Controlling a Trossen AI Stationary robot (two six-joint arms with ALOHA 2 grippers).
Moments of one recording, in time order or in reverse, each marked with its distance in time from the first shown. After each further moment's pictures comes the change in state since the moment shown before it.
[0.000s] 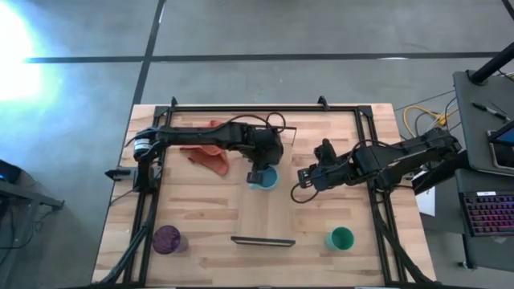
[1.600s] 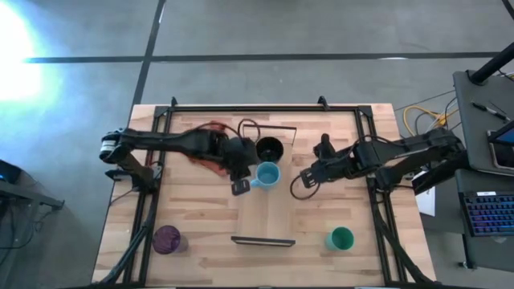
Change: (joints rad) left arm -0.128 -0.295 -0.204 -0.037 -0.057 -0.570; right arm -0.076 -0.041 -0.051 -0.001 -0.082 -0.205
